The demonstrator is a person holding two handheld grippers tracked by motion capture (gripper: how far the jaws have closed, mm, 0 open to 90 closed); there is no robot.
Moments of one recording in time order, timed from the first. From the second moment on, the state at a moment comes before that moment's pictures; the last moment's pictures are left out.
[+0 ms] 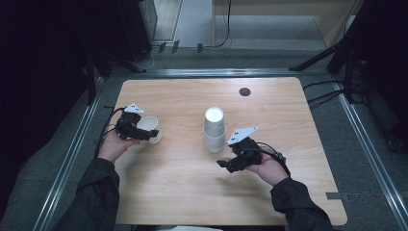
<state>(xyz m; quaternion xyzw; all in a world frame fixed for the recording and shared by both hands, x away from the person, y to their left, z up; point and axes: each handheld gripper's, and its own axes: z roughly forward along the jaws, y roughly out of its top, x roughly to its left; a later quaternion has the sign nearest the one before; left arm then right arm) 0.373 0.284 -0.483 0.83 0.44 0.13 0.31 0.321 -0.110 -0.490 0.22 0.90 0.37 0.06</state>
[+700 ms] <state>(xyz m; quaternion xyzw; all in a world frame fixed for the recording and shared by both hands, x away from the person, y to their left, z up) 0.375 0.279 -0.488 0.84 0.43 0.13 0.29 0.320 -0.108 -0.491 0.21 0.90 0.37 0.07</state>
